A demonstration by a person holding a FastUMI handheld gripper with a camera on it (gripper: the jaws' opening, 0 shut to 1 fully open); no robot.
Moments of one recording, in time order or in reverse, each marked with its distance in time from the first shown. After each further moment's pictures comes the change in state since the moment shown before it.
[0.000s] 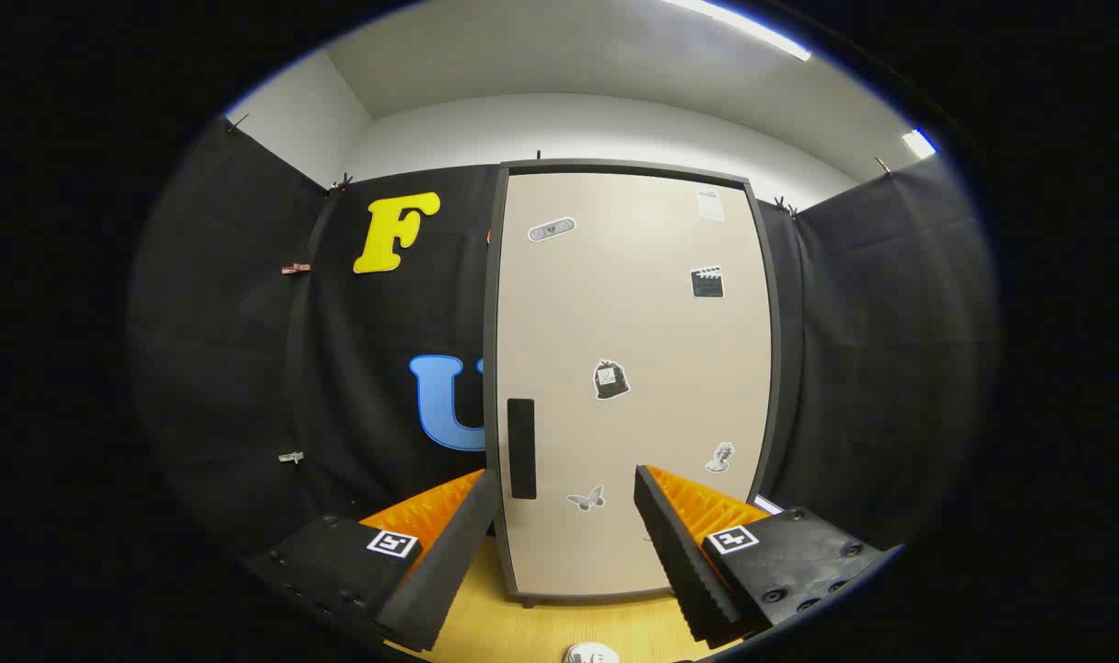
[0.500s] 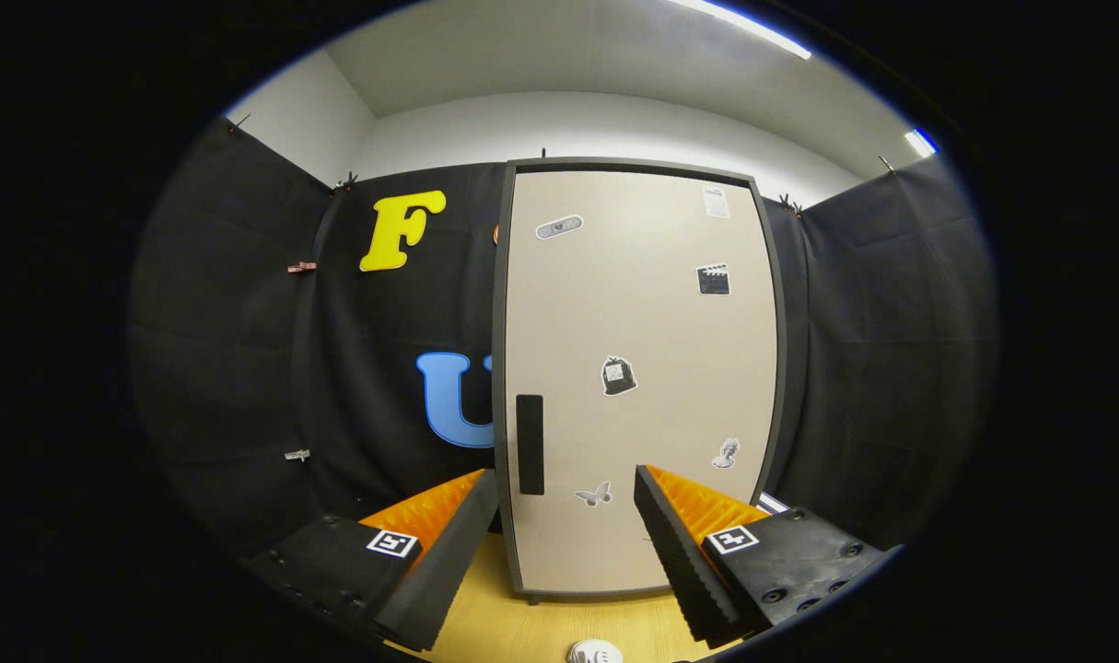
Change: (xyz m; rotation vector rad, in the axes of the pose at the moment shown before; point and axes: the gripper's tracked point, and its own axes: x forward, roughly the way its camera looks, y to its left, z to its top) arm -0.003 0.004 -0.004 0.010 0.012 0.014
